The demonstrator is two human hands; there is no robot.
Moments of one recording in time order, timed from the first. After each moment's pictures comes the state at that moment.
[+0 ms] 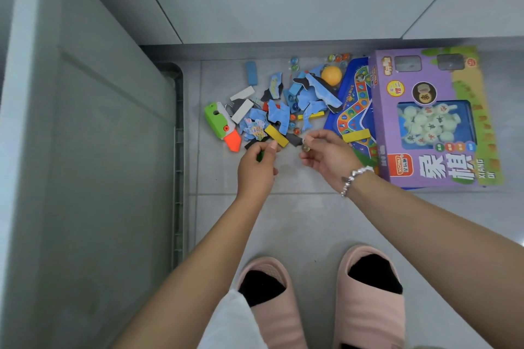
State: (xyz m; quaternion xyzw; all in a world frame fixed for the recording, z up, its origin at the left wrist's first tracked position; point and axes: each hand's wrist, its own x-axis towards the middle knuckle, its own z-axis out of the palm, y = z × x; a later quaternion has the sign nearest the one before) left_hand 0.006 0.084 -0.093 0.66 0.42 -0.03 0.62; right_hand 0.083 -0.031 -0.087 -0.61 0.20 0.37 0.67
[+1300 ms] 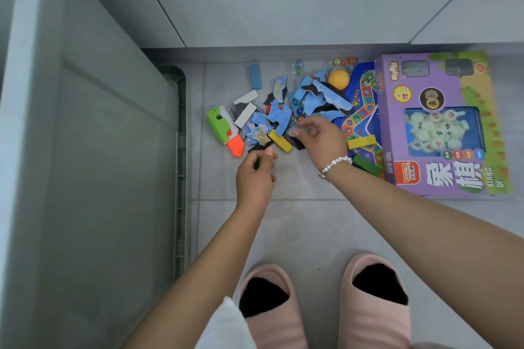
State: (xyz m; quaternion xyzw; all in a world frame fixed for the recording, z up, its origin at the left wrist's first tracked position) left_hand 0.003 0.087 -0.089 0.63 0.46 -0.01 0.63; right_hand 0.106 -0.006 -0.108 -0.89 -0.03 0.20 0.40
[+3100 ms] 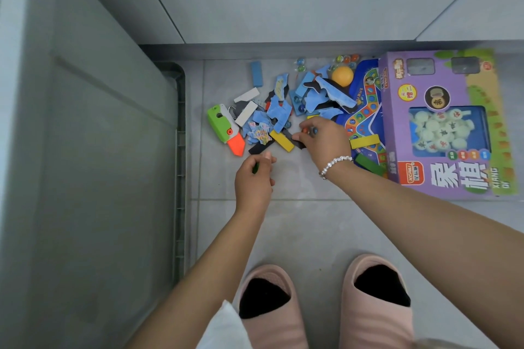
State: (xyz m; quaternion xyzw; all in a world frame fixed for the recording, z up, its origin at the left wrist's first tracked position) left_hand -0.001 0.087 -0.091 0.61 0.48 -0.03 0.62; right_hand 0.110 -0.002 -0.107 -0.93 -0.06 0.21 0.29
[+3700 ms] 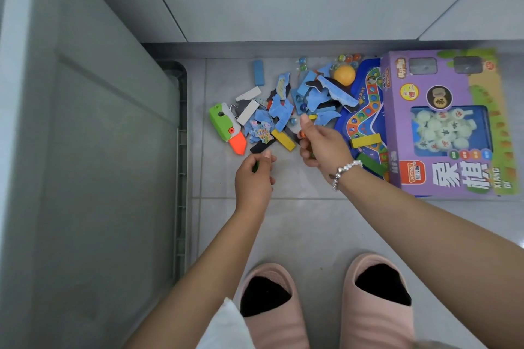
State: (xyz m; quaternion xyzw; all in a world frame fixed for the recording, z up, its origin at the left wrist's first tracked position) left_hand -0.003 0.089 -0.089 0.61 0.49 -0.02 0.63; right_hand 0.097 -0.001 -0.091 -0.70 0.15 0.37 0.59
